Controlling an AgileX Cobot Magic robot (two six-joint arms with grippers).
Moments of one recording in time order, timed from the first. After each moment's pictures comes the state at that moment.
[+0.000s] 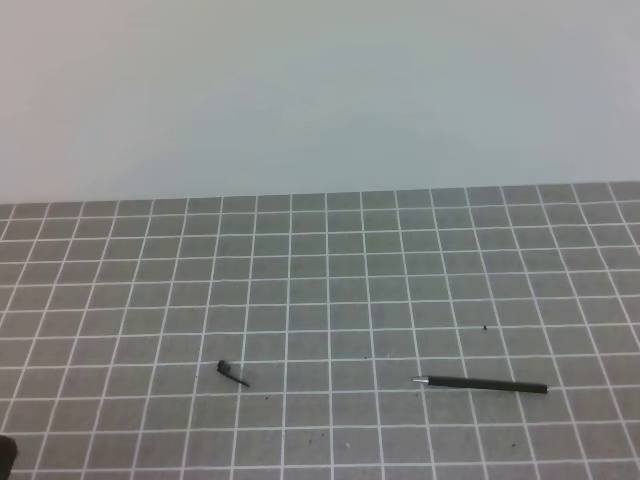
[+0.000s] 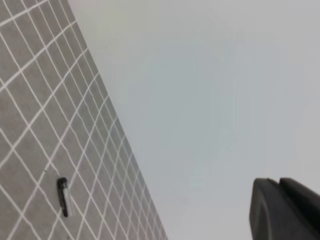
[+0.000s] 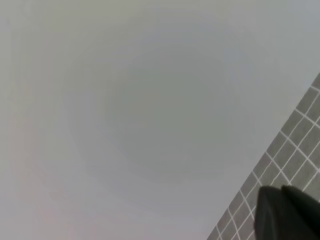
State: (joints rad) left arm -0.01 -0.01 0.04 -1.13 0.24 -0.26; right arm 0.01 -0.01 0.01 0.98 -0.06 -0.02
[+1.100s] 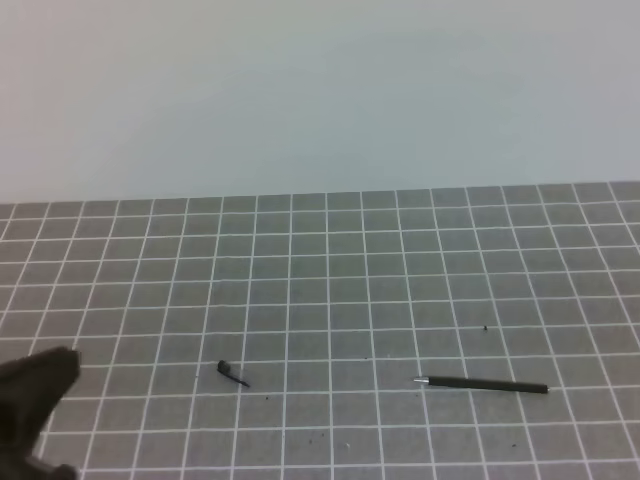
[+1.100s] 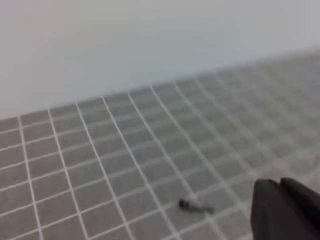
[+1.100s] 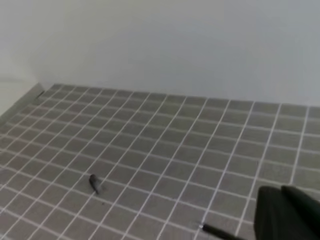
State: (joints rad) left arm -0.01 0.54 -0.44 -1.05 0.55 1.04; right arm 0.02 0.48 -0.46 0.99 0.49 -0.94
